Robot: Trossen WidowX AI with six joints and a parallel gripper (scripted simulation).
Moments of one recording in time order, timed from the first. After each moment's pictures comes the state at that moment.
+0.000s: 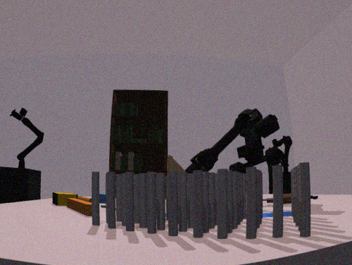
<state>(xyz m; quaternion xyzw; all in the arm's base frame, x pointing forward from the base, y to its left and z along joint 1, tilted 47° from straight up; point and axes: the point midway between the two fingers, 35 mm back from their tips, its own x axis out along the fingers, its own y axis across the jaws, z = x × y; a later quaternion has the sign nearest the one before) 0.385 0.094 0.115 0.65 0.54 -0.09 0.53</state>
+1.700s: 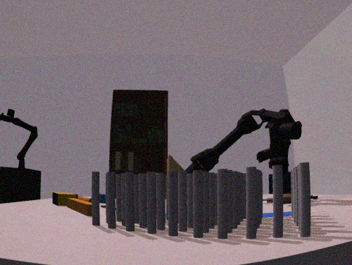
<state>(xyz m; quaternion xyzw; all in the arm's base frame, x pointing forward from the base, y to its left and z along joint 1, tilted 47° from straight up) 0.308 0.185 0.218 0.67 0.60 -0.44 -0.01</state>
